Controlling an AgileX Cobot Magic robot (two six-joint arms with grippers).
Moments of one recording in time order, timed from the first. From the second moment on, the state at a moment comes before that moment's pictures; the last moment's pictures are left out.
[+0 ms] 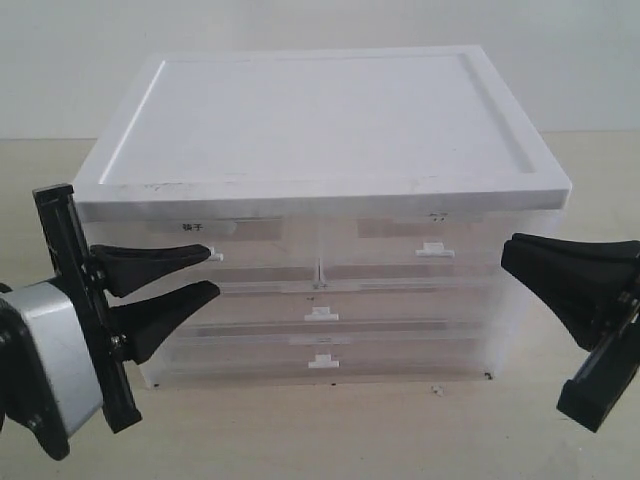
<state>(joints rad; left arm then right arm) -0.34 1.44 -0.22 0.63 -1.06 0.89 0.03 1.05 -0.12 -0.95 -1.01 0.55</state>
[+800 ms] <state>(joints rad) -0.35 1.38 -0.15 0.67 -1.05 0.87 0.03 1.05 -0.12 -0.92 -0.98 0.53</state>
